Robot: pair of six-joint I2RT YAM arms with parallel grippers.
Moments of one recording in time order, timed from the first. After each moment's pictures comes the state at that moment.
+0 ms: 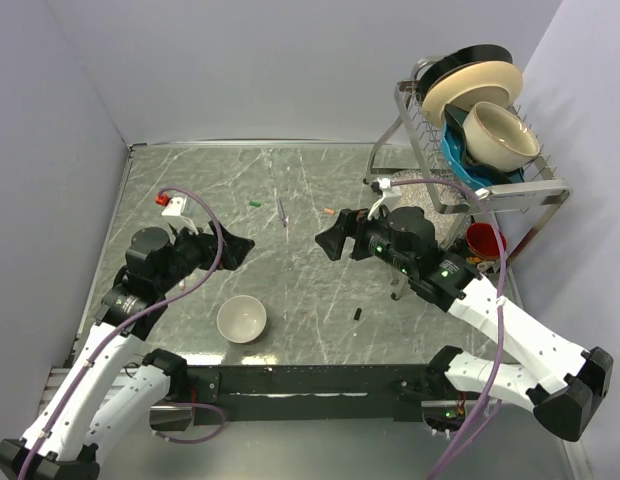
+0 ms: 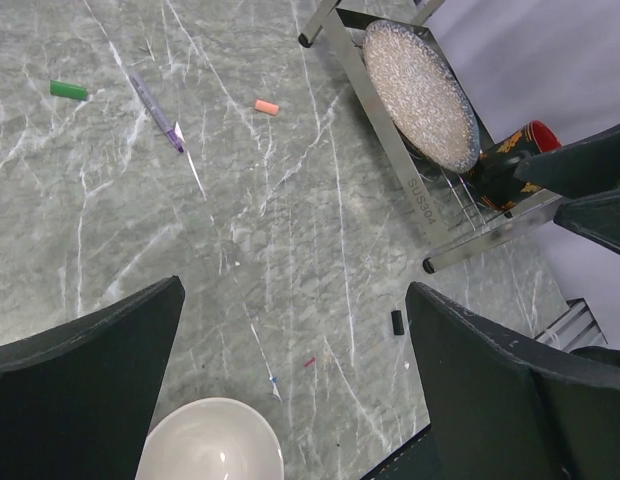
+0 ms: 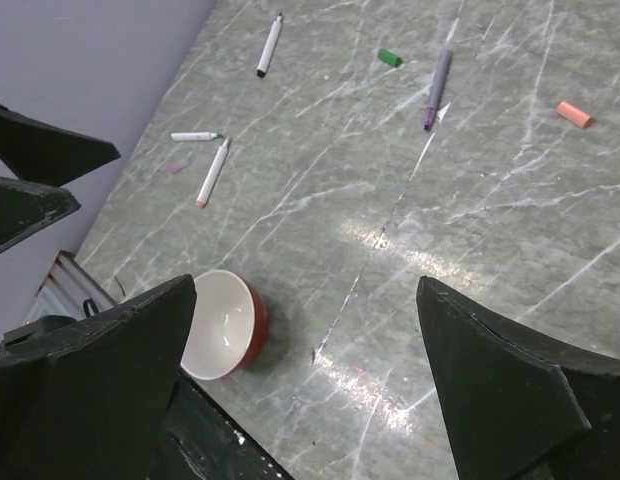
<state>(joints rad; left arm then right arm) -0.36 0.68 0.76 -0.31 0.23 -0.49 0.73 1.00 0.95 -0.25 0.02 0.51</state>
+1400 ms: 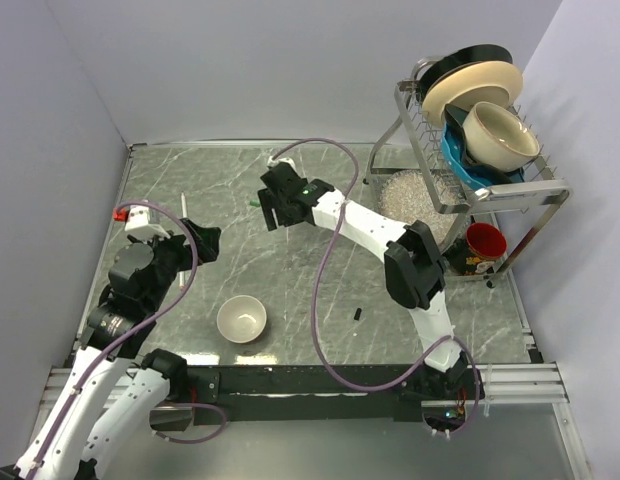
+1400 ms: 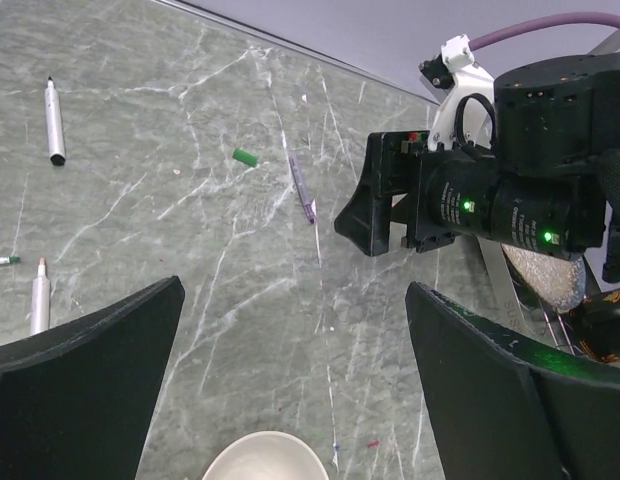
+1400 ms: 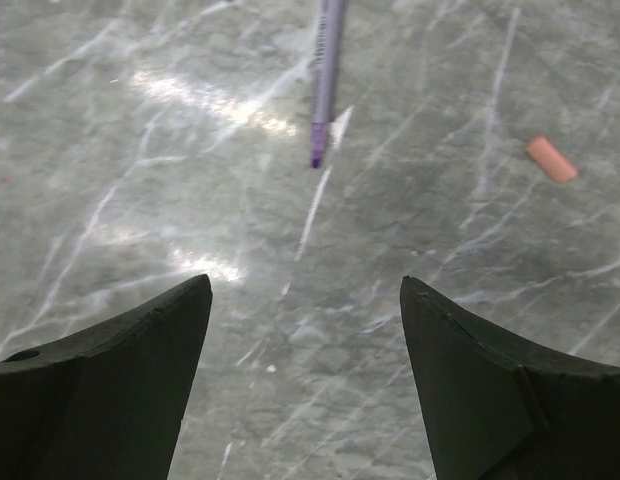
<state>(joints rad) -0.36 0.55 0.76 -0.39 -0.18 -0.52 0.79 2.13 1.89 -0.66 0.29 0.35</state>
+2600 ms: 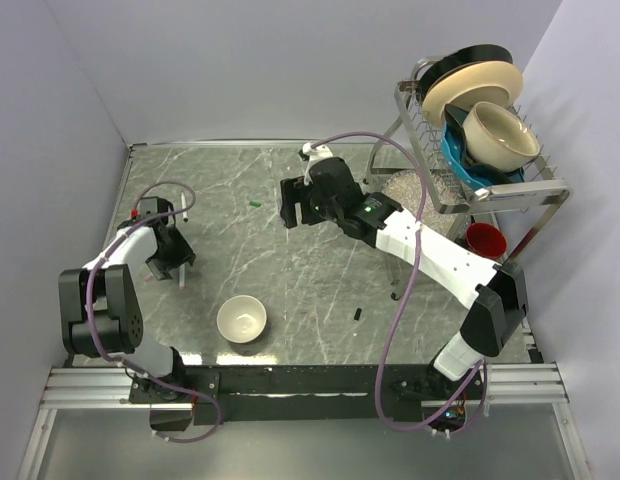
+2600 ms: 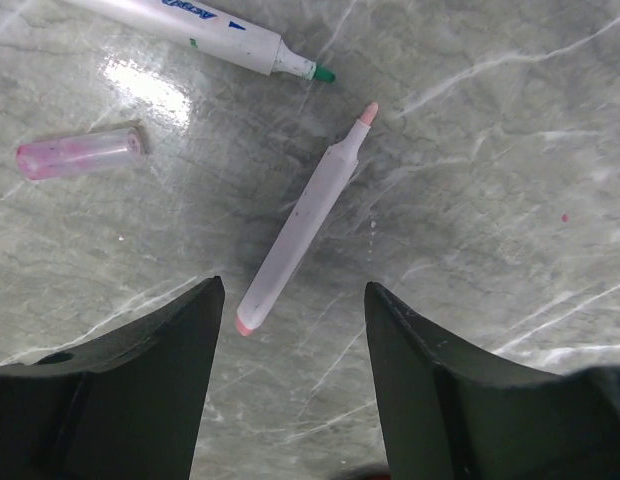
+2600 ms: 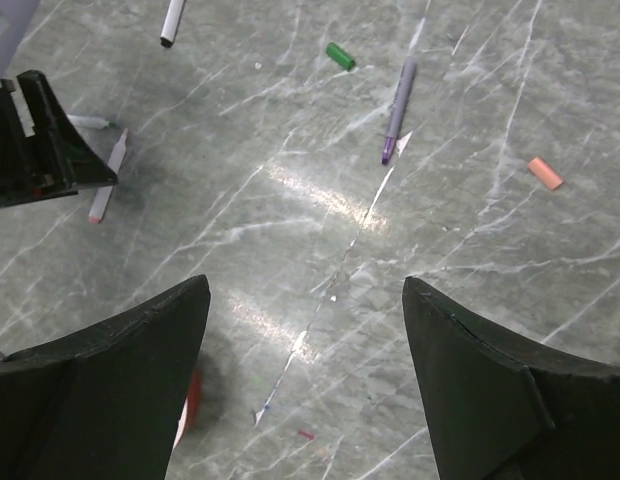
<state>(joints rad) 0.11 1.52 0.92 -0.61 -0.10 -0.54 0.78 1.59 1.48 -0.44 0.12 0.35</state>
